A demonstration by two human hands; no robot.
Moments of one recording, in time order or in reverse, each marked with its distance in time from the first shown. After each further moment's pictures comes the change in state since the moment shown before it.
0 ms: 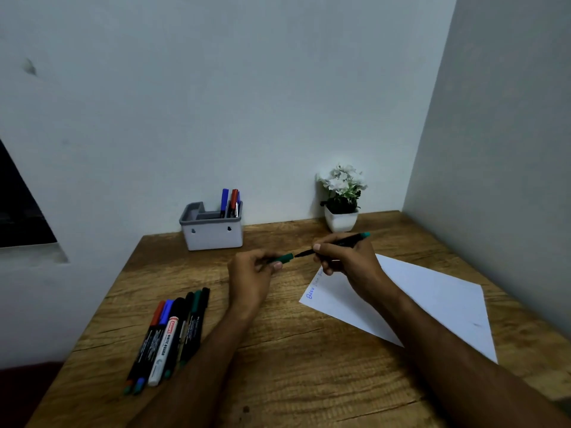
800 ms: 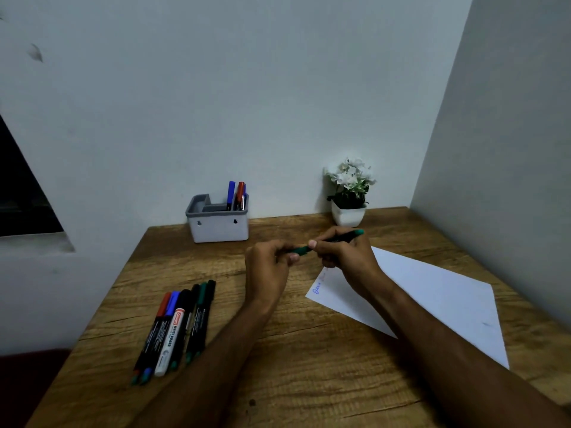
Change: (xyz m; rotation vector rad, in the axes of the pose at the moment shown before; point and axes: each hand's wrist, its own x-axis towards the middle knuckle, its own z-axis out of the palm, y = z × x) left_hand -0.004 0.007 0.012 0.008 0.021 0.111; right_hand 0.008 0.006 0.019 -0.014 0.024 0.025
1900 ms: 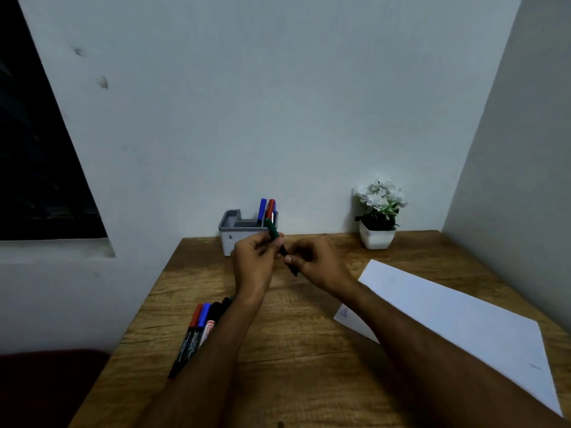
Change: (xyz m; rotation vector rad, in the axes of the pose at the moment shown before) left_hand 0.044 -0.017 -0.057 -0.301 0.185 -0.142; right_hand 0.034 0.000 0.082 -0.738 -0.263 -0.324
